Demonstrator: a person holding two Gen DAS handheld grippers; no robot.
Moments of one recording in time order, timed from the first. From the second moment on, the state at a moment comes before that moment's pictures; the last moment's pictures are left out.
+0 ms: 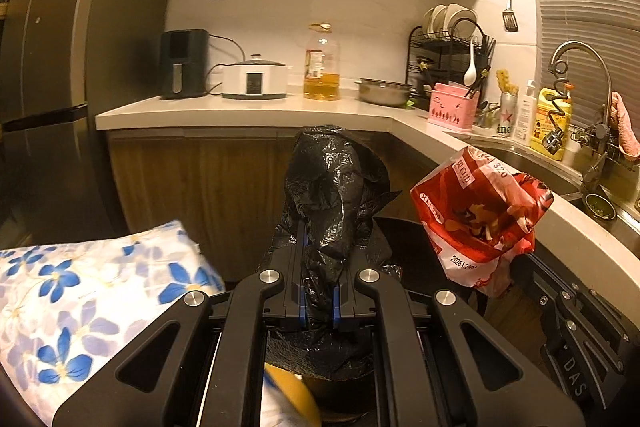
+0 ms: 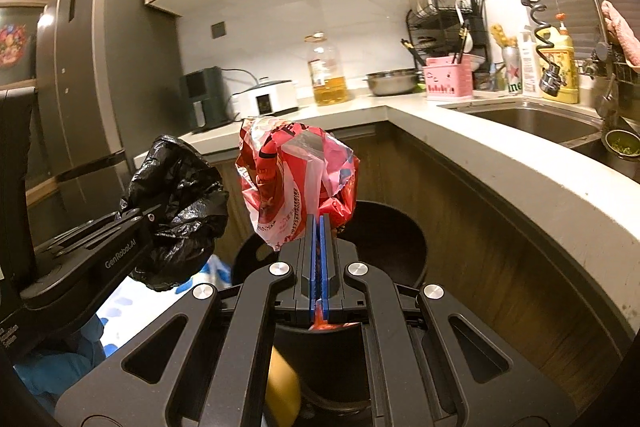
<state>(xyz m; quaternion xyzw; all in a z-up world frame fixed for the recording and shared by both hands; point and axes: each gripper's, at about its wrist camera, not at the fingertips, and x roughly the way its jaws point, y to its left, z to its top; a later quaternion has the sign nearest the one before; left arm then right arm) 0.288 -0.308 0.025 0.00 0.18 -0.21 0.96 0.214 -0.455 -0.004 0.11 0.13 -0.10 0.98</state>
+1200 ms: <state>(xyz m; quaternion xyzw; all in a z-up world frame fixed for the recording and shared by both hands) 0.317 -0.317 0.000 -0.01 0.21 -0.22 0.95 0.251 -0.492 -0.025 0.13 0.18 -0.13 0.97</state>
